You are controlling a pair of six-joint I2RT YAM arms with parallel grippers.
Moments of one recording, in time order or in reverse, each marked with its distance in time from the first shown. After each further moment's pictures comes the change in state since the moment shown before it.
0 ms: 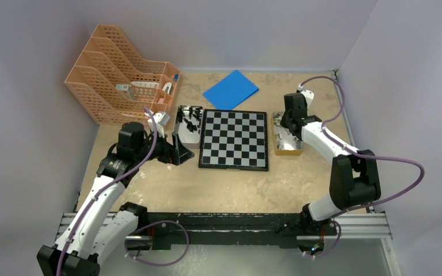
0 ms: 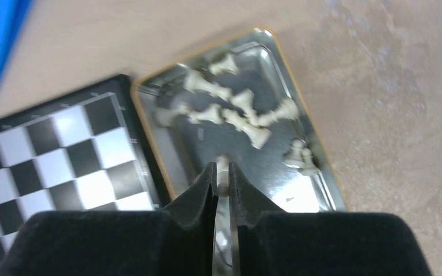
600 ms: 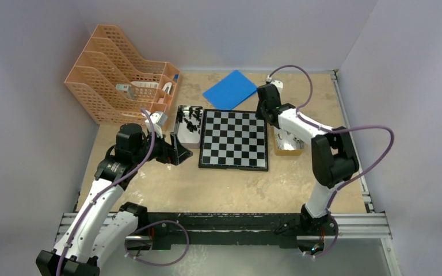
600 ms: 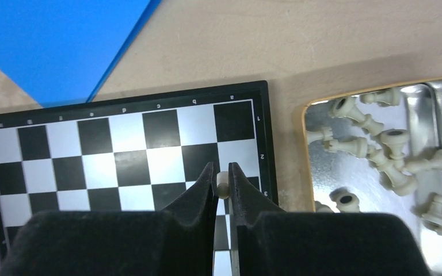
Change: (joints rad) left arm 0.000 -0.033 0.000 -0.008 -0.045 -0.001; right arm 0.180 0.228 0.270 0.023 -0.051 -0.010
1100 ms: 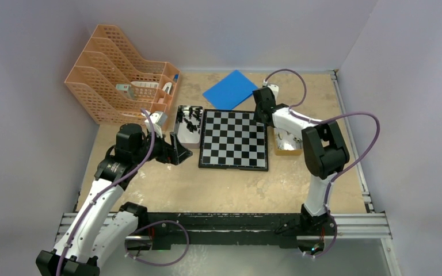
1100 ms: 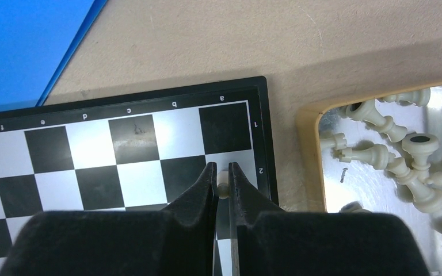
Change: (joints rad) left arm 0.000 -0.002 0.000 0.000 -0.011 0.000; right arm 0.004 0.147 0.043 -0.001 0.016 0.000
